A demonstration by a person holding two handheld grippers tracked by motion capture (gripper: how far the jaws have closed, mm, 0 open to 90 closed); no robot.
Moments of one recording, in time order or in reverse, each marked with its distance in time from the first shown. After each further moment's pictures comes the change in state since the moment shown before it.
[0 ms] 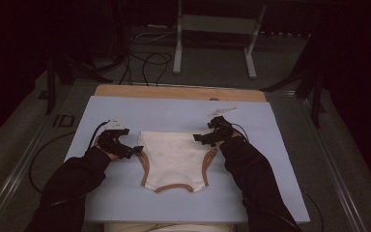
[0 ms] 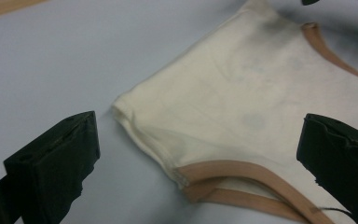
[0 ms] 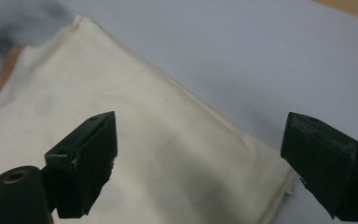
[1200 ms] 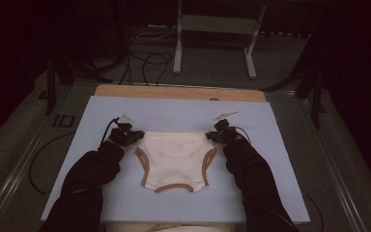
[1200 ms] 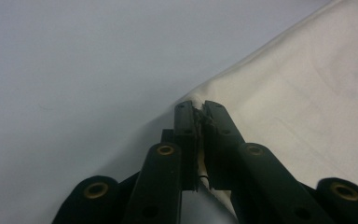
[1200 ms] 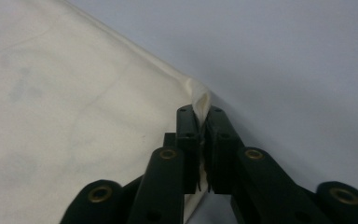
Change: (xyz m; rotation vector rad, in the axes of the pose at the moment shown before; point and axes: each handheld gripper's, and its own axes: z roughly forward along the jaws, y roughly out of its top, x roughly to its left) left arm 0.031 -0.005 0.062 0.068 0.159 -0.129; right arm -0.031 -0.030 0.016 0.104 -0.104 0.049
